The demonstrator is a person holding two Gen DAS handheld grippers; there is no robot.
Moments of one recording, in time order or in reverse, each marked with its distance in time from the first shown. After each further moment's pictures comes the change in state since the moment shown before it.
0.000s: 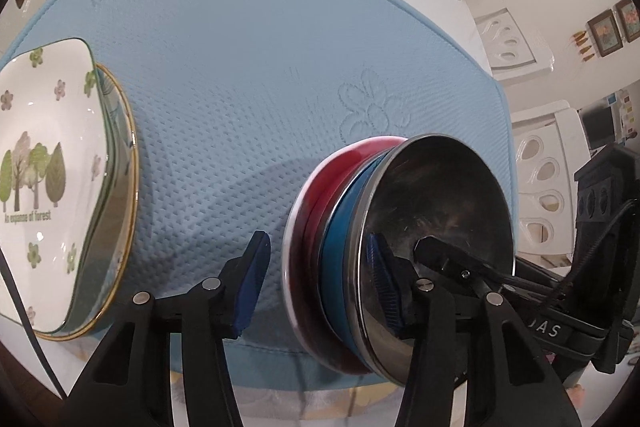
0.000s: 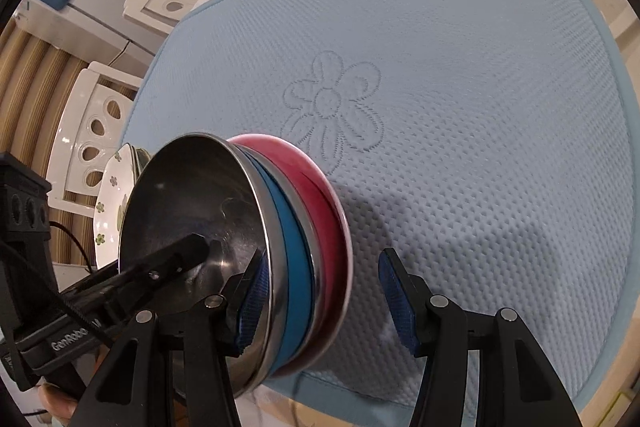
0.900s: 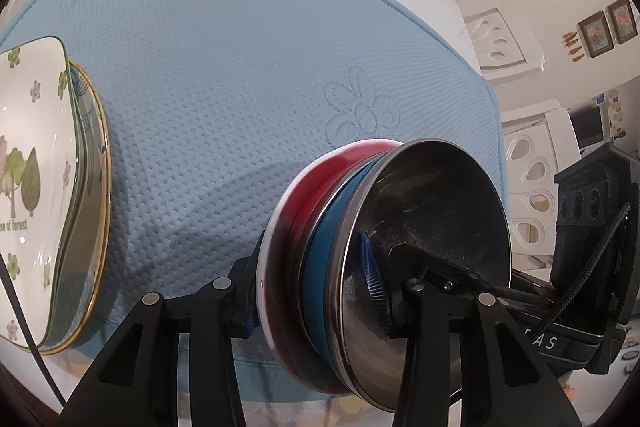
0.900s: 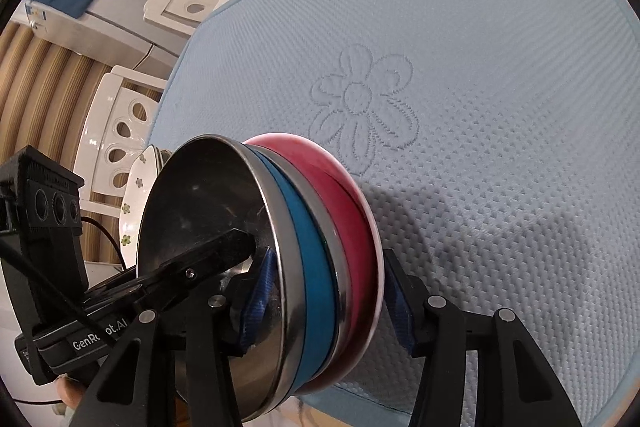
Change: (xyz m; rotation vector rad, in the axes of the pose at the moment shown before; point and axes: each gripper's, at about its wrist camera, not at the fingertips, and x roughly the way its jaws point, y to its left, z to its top) left arm 0.004 0.001 0.000 0.001 0.000 -0.058; right arm 0.011 0.004 -0.006 0.020 -0.002 0.114
